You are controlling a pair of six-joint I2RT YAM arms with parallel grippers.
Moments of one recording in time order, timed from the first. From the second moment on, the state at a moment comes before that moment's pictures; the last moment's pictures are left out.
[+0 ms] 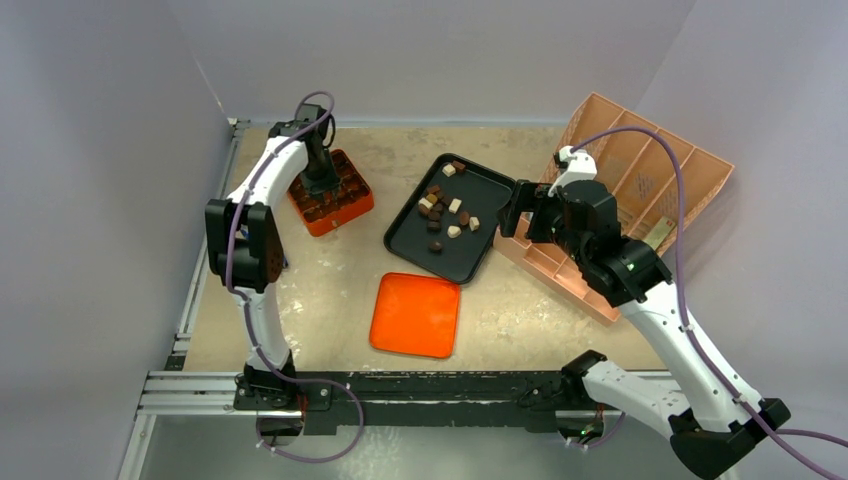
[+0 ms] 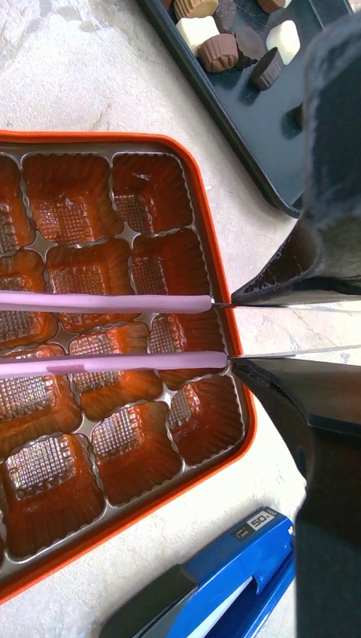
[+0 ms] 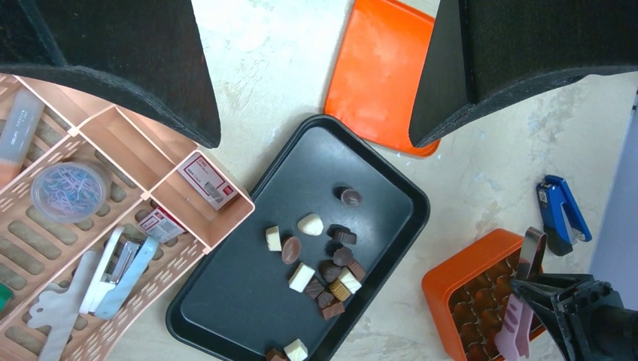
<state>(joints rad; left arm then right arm) -0.14 2.02 1.80 -0.99 -0.10 -0.48 0.53 0.94 1.14 -0.67 0.22 0.44</state>
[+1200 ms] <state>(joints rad) -0.34 1.74 1.72 -1.08 0.01 -0.39 0.53 0.90 1.14 -0.68 0.22 0.45</state>
